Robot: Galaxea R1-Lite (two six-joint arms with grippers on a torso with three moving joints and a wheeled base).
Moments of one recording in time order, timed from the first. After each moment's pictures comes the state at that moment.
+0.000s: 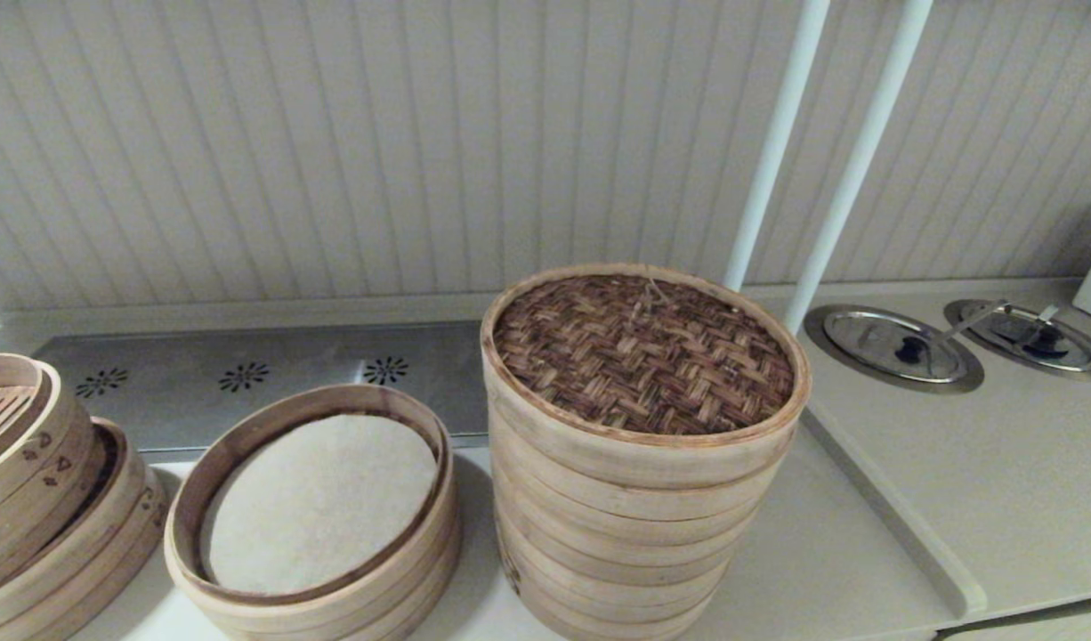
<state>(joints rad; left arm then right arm) -0.01 0.00 0.00 0.01 -0.03 0.05 0.00 0.01 0.00 0.01 -0.01 0.04</state>
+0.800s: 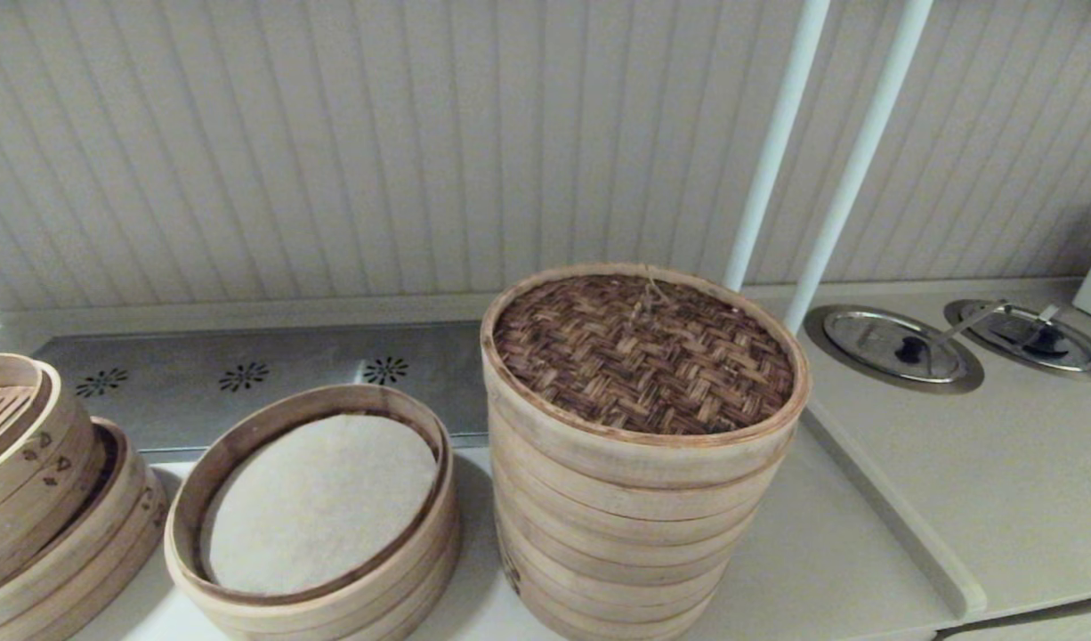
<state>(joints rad) -0.01 0.01 -0.03 0.06 -0.03 0.09 0.00 0.01 0.00 0.01 -0.01 0.04</state>
